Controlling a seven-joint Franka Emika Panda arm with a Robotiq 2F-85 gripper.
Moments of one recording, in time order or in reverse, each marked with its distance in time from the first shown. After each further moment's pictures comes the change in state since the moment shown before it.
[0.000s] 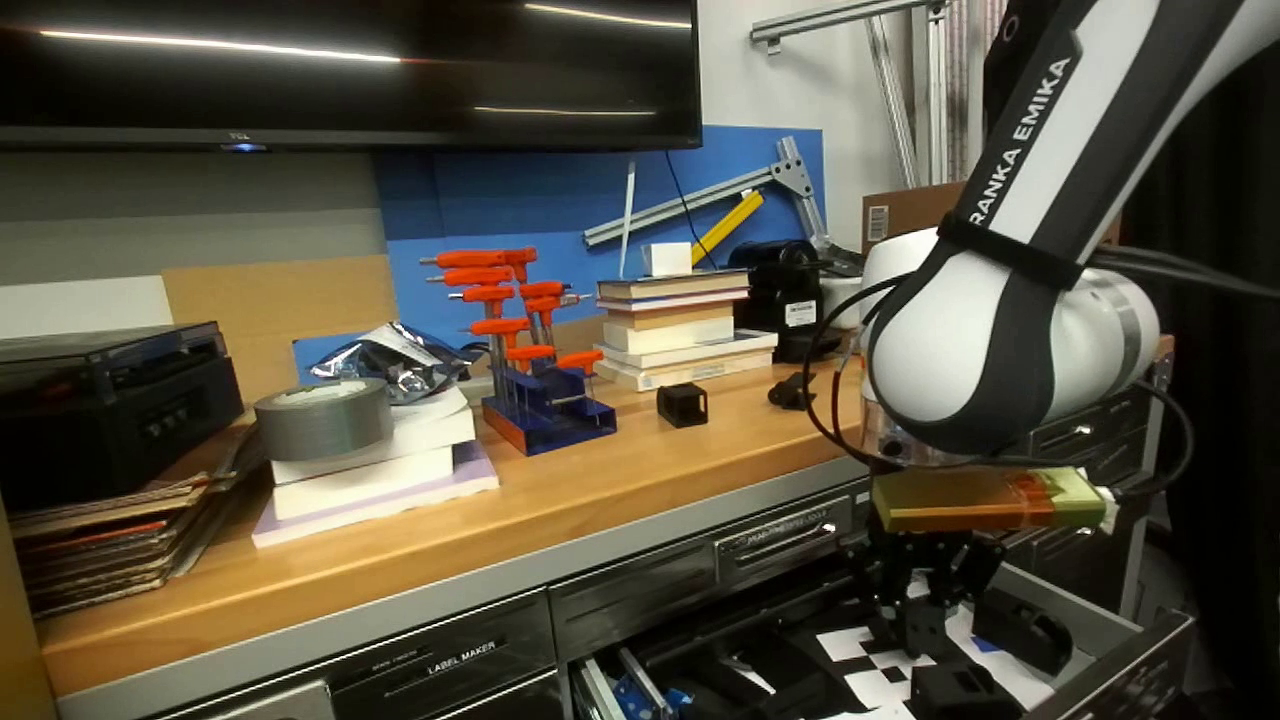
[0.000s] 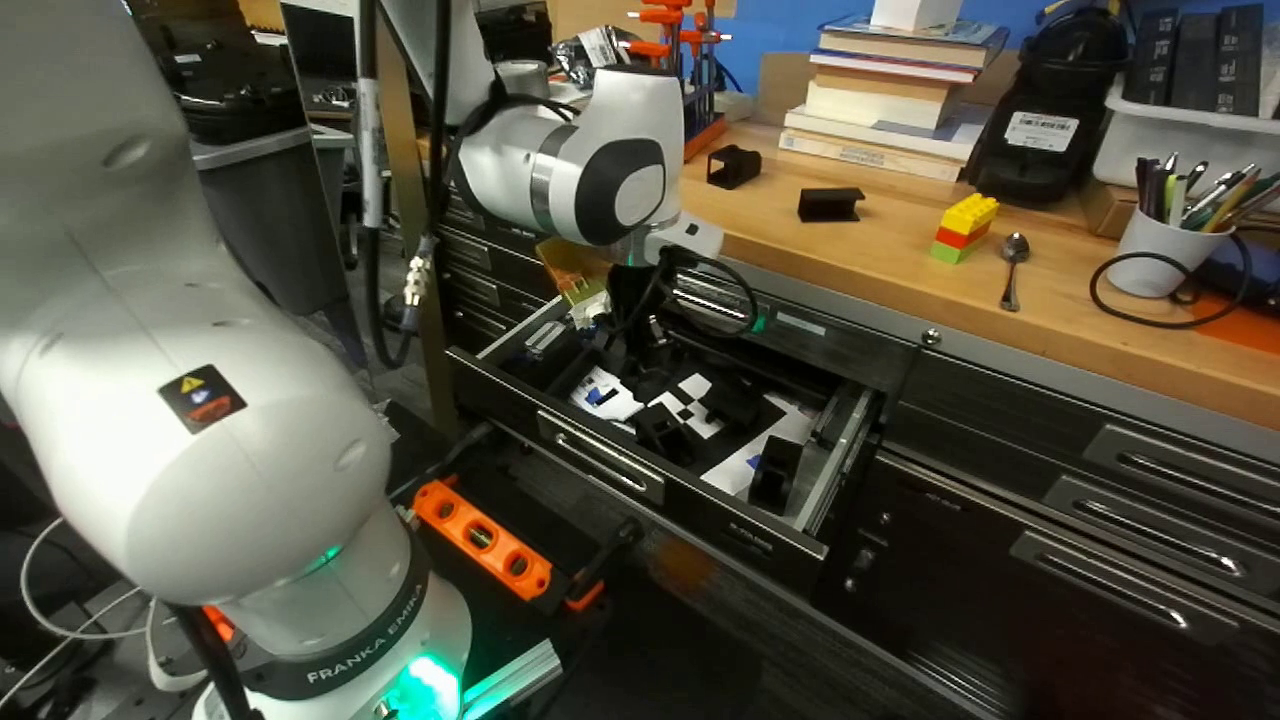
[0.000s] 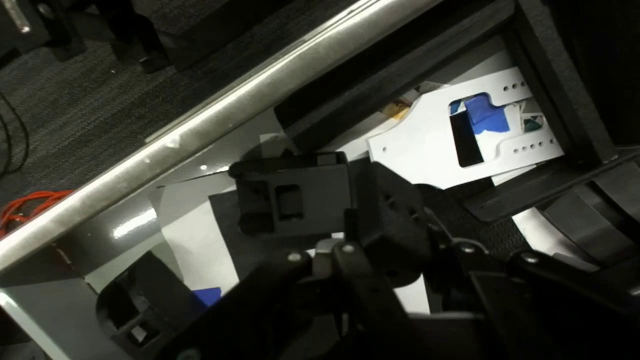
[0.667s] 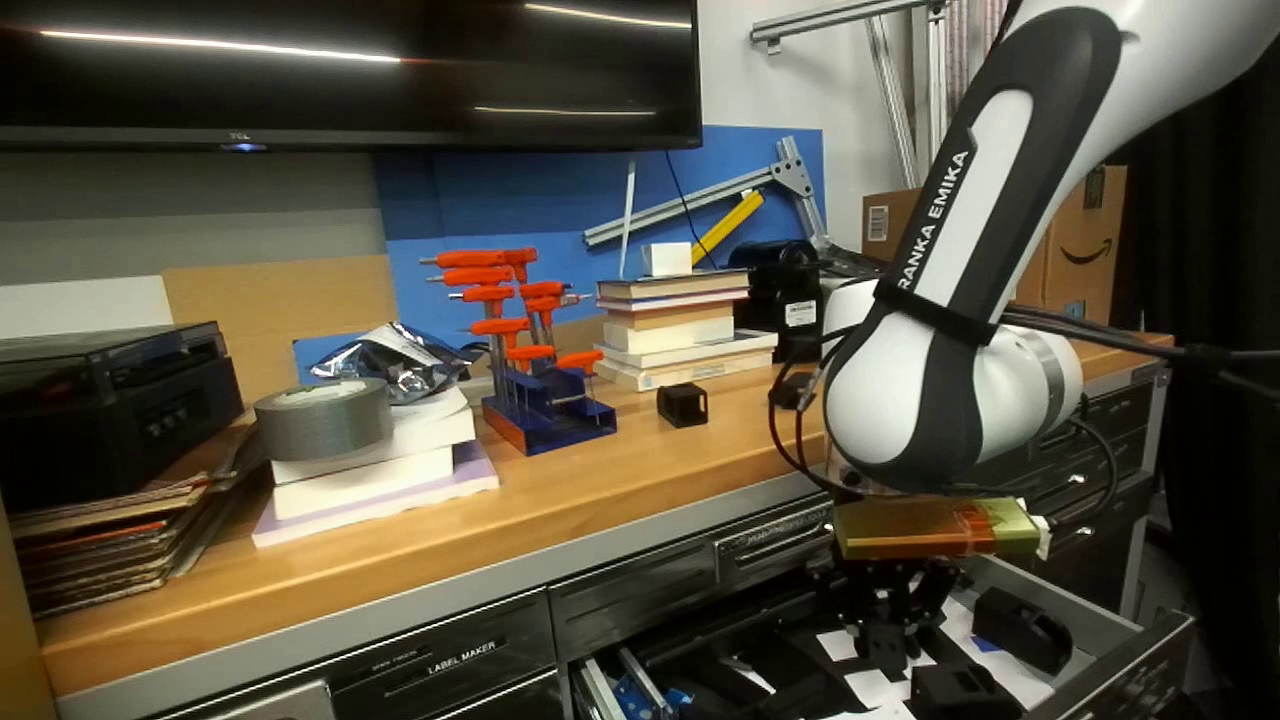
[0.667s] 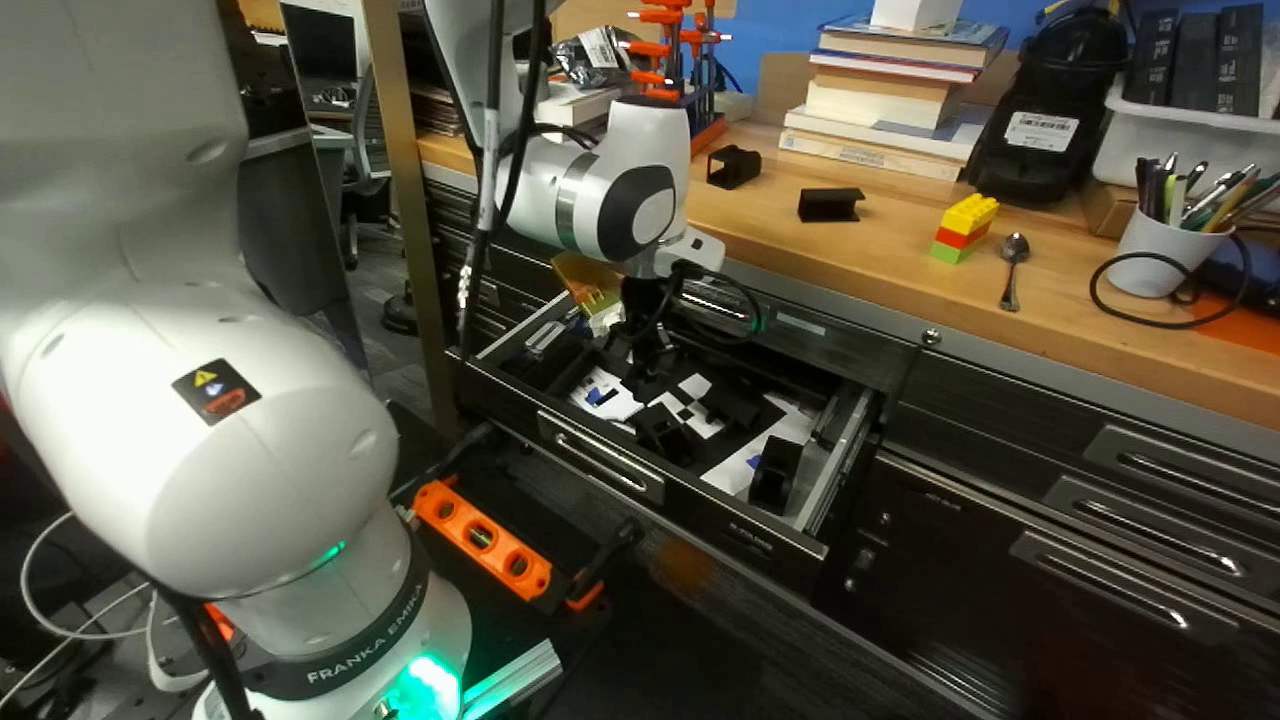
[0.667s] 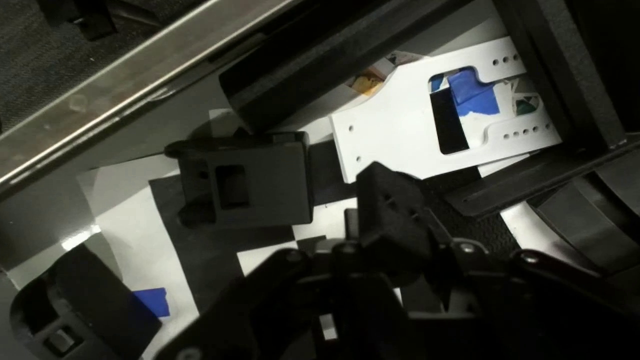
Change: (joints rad) arm 0.047 0.177 -0.025 0.111 0.000 0.059 -0.007
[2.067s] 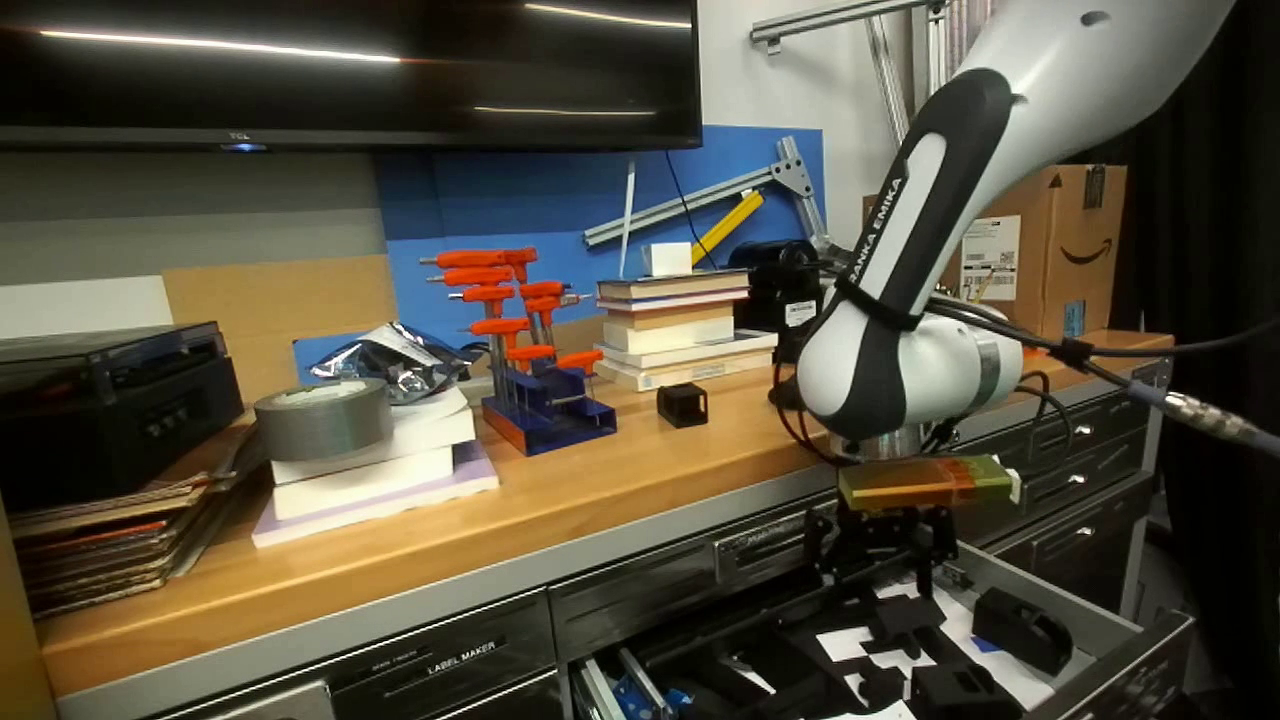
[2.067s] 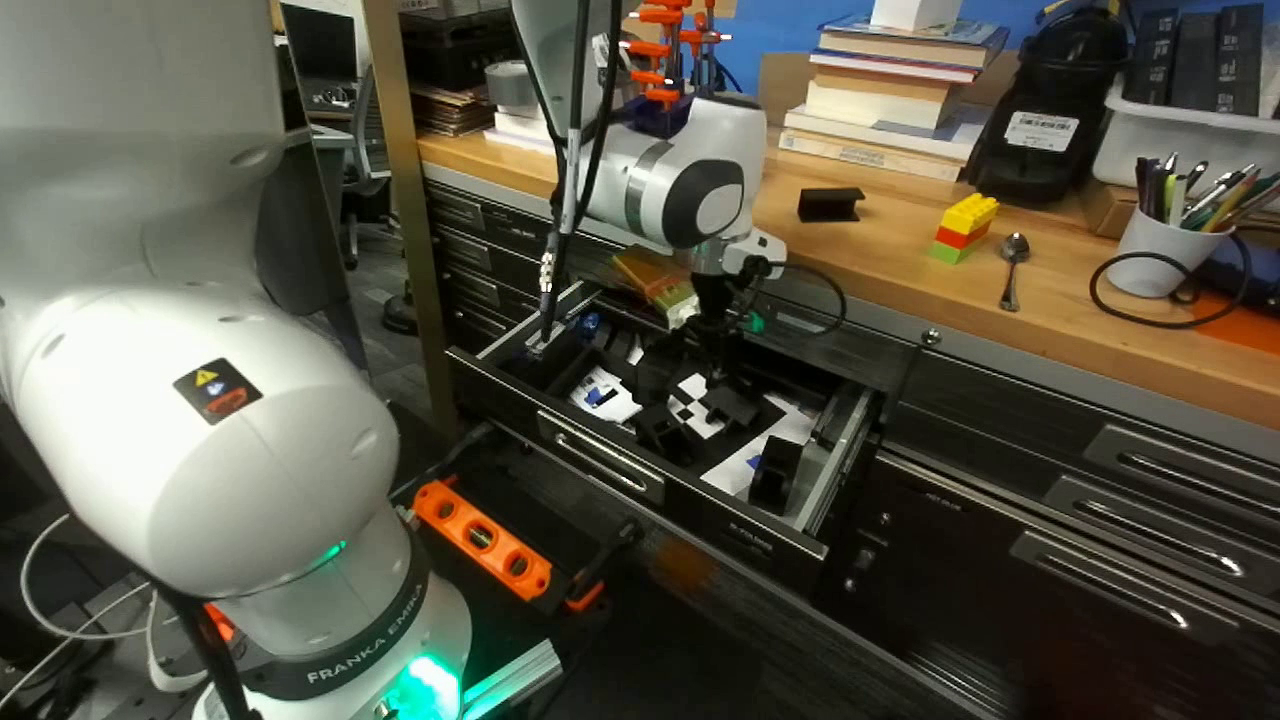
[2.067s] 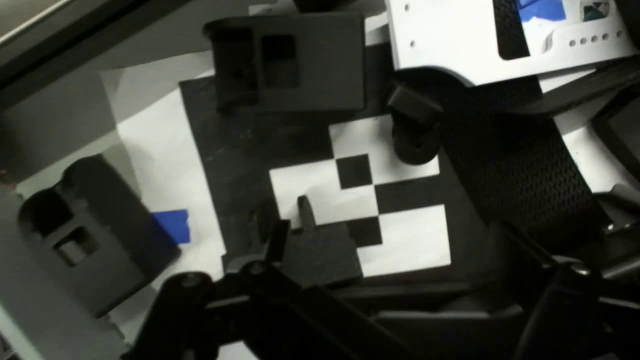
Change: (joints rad) arm 0.003 0.110 -0.111 0.200 0.074 -0.151 -0.212
